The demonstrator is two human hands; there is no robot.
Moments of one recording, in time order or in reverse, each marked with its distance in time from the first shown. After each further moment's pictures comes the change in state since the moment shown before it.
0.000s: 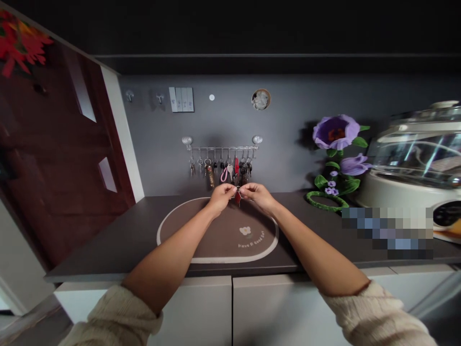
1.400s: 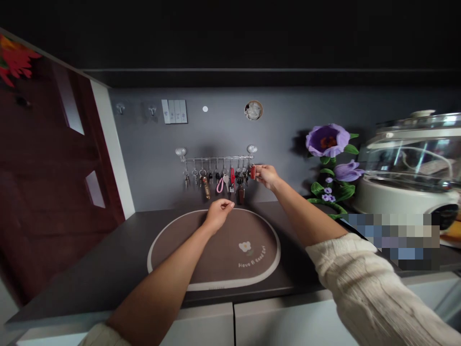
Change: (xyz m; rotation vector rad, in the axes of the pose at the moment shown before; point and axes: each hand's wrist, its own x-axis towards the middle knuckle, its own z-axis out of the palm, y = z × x) left_hand 0.000 -0.013 0.000 0.153 0.013 -0.005; right_hand 0.080 -0.049 -0.058 0.008 0.380 0.059
